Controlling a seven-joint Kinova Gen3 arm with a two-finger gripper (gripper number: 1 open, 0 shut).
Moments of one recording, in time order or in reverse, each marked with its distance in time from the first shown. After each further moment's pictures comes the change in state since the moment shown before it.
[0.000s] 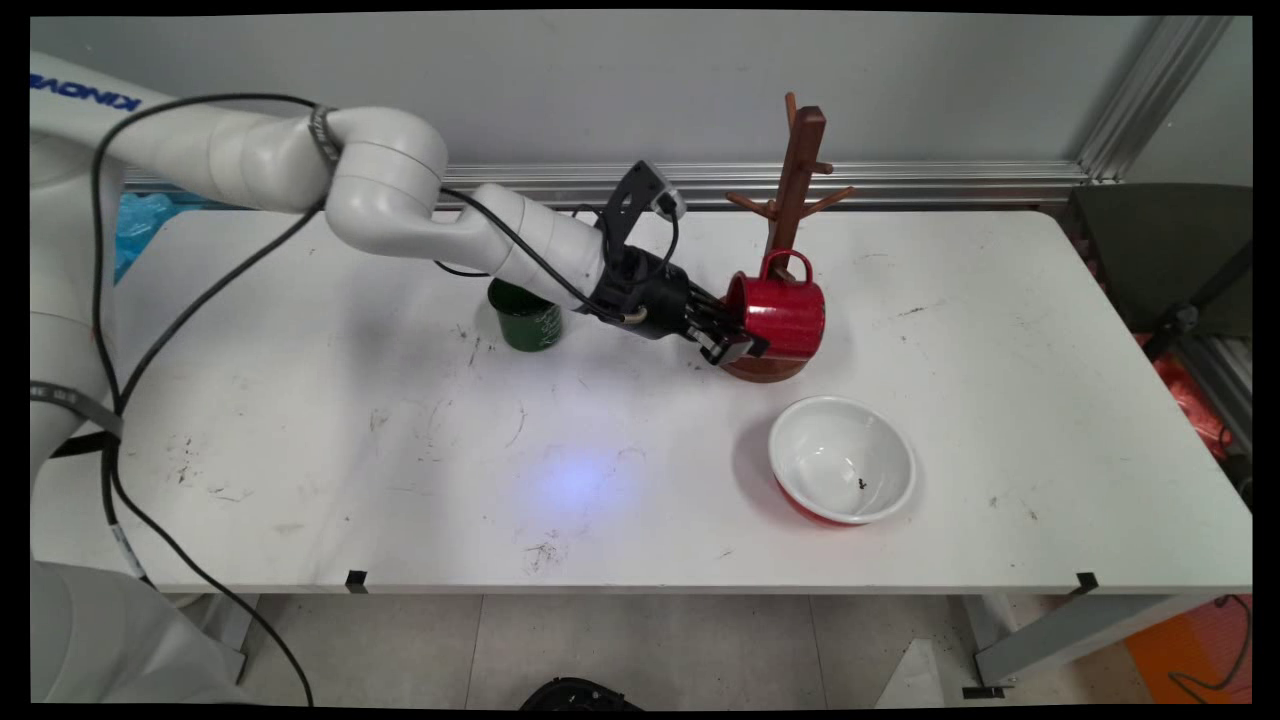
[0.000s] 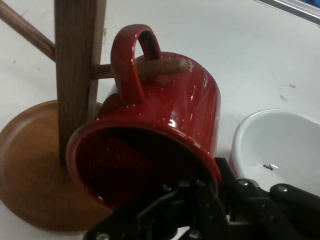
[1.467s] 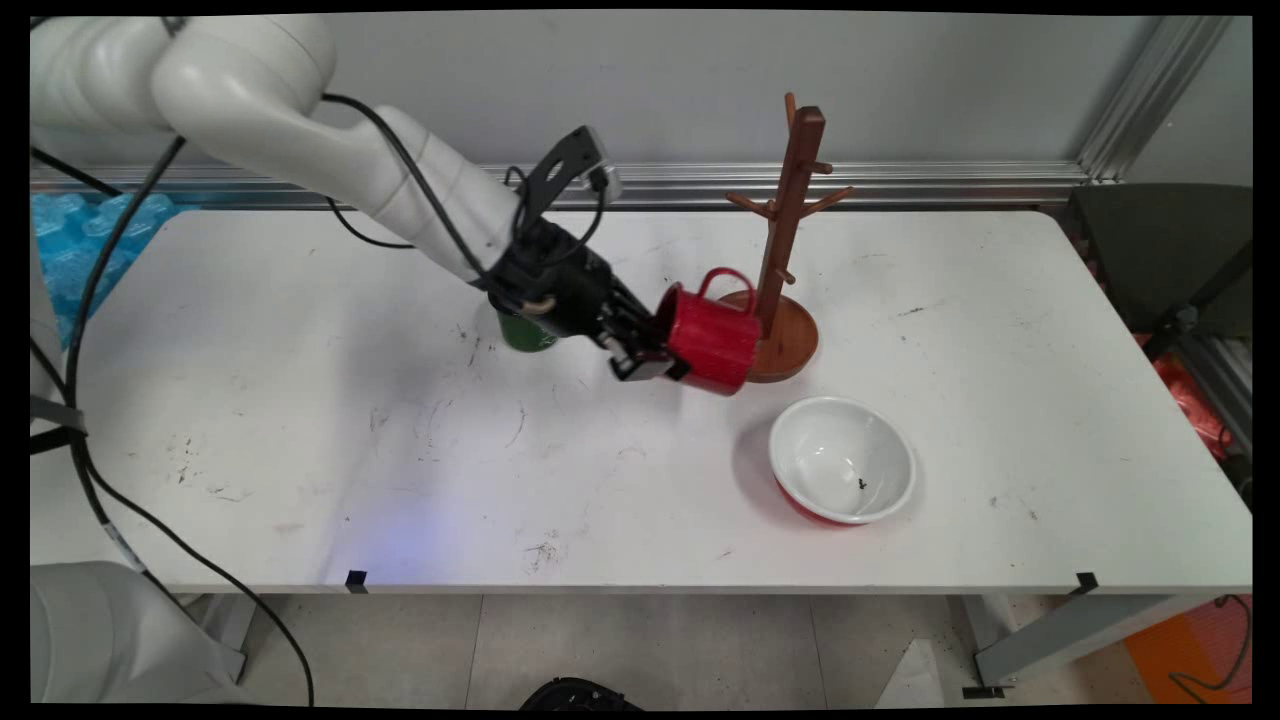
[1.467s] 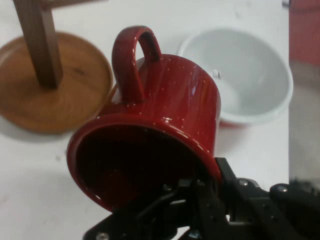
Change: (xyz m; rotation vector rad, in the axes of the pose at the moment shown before) arm 0.023 0.047 -0.098 -0.012 -0.229 0.093
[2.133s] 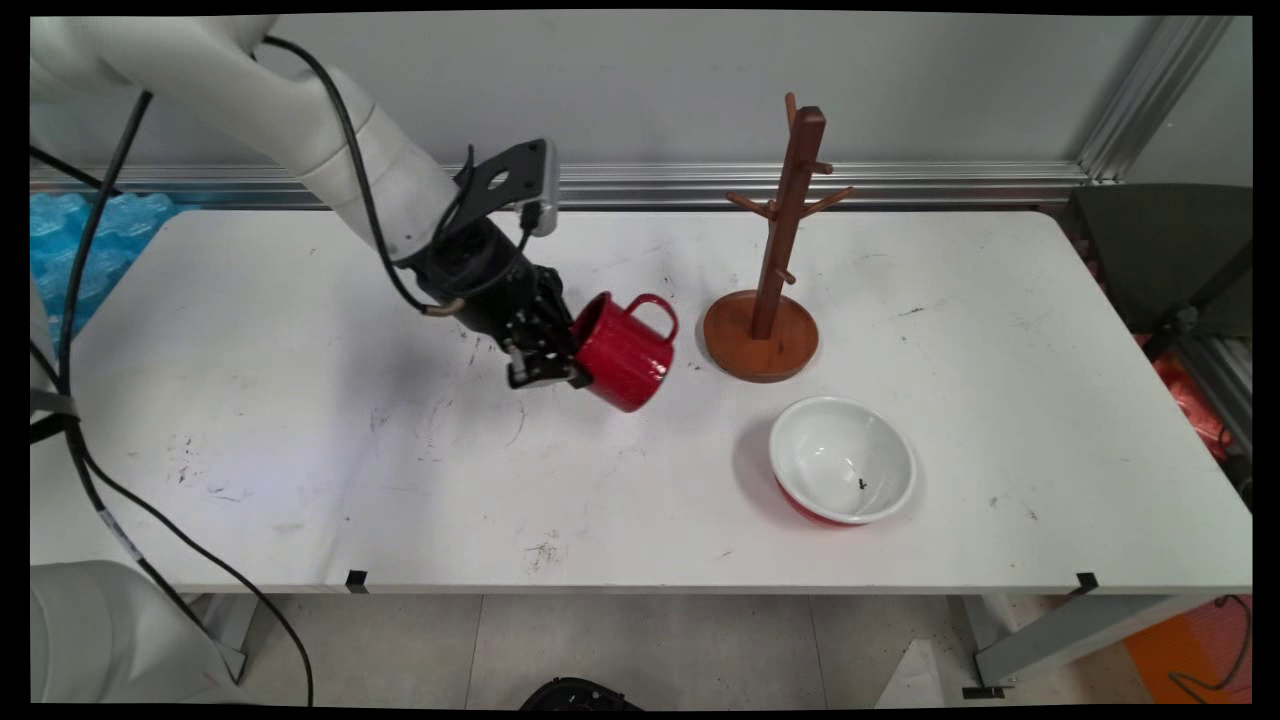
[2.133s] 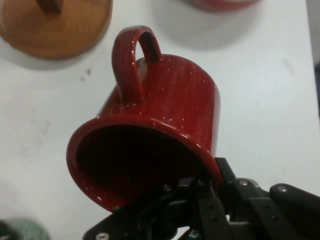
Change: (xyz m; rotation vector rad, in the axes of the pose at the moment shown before) arm -0.009 -0.004 -0.041 0.040 -0.244 0.259
